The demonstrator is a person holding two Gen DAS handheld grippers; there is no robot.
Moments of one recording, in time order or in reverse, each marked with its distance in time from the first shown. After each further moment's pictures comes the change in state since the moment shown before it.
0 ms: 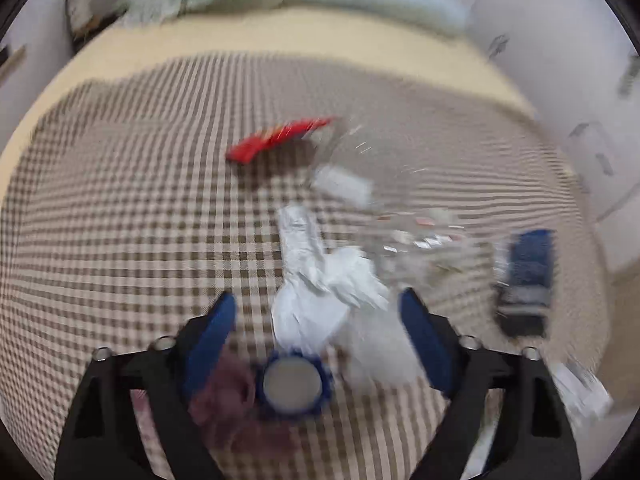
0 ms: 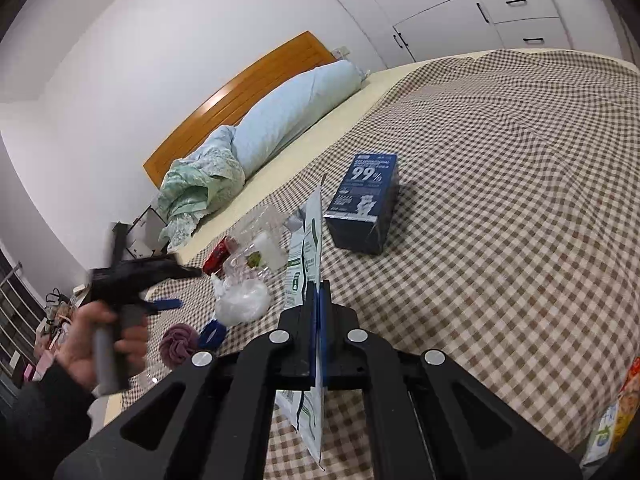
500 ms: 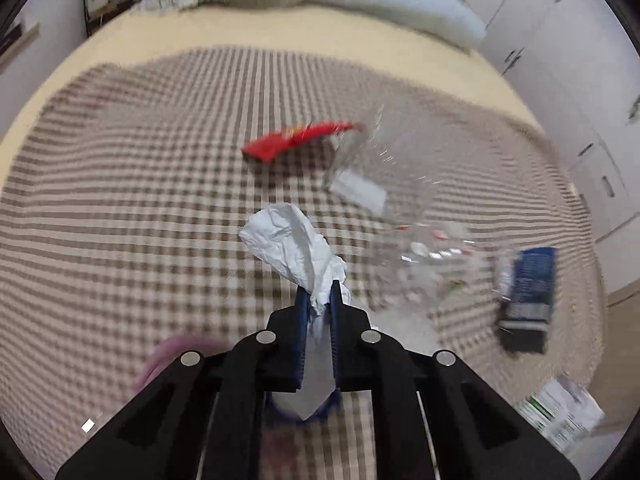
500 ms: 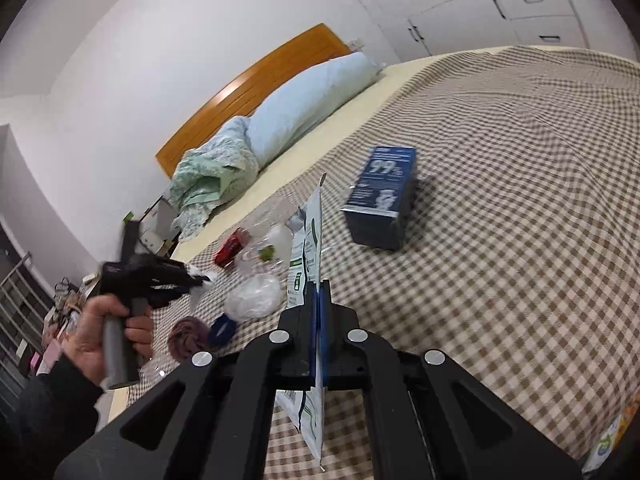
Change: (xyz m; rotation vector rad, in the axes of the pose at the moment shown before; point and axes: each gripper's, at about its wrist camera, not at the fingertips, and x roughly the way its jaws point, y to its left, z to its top) left arm -0.039 0.018 -0.022 -0.038 -0.064 -0.052; right arm 0.010 0.014 0.000 -0.037 0.032 0.054
